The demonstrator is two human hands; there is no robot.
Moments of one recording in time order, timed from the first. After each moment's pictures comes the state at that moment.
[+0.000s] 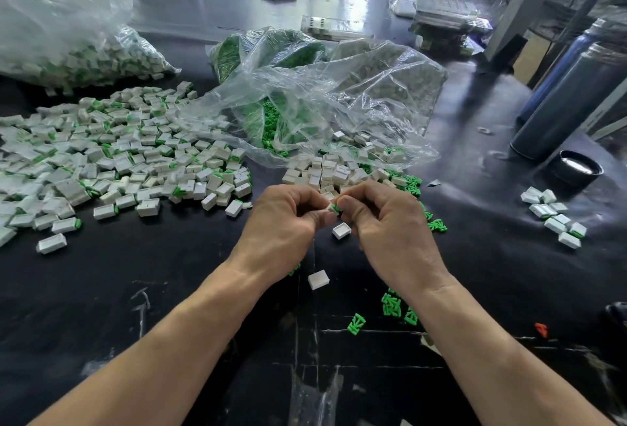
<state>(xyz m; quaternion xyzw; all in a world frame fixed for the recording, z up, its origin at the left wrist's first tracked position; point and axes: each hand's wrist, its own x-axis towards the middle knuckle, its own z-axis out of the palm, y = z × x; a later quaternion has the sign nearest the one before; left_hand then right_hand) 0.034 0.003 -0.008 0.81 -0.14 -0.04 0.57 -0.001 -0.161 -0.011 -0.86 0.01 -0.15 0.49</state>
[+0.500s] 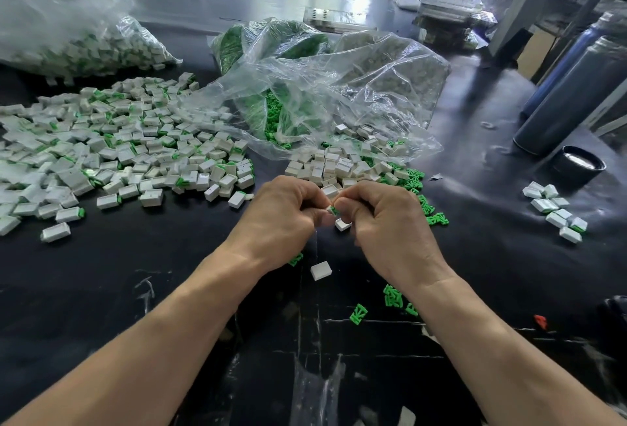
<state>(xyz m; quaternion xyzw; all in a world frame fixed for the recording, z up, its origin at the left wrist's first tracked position) 0.039 0.011 -0.005 0.86 -0.17 -0.06 0.48 -0.004 -0.156 -0.011 -0.88 0.01 -0.14 0.45</state>
